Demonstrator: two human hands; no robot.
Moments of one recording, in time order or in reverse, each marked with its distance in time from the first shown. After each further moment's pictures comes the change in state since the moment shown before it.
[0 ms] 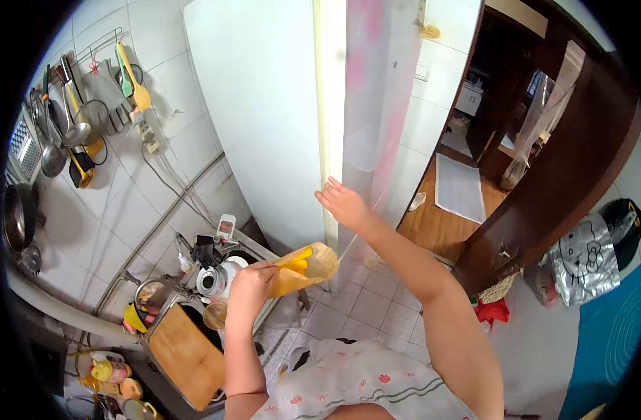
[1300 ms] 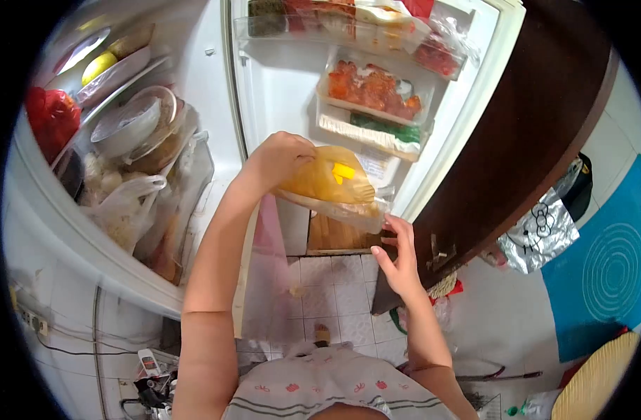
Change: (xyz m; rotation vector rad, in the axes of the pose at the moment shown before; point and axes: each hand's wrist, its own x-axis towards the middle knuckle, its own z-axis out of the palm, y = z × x) left_hand 0.517 0.181 0.201 -0.406 -0.107 1.078; right_hand -0.193 0.163 -0.104 0.511 0.258 1.322
